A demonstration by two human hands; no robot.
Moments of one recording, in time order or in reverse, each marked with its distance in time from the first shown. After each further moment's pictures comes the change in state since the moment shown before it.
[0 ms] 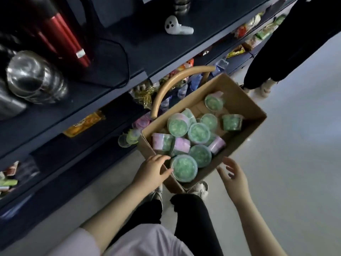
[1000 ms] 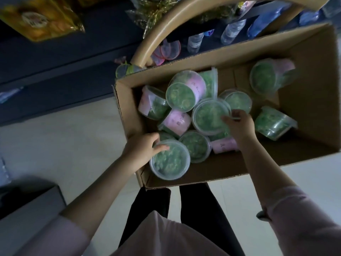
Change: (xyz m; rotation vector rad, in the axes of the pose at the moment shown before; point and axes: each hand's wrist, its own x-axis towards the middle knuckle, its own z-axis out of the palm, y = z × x) left_hand 0.113 -0.029 0.143 -0.136 -0.083 -0.680; right_hand 0.329 0.071 0.091 -0.432 -0.464 0.058
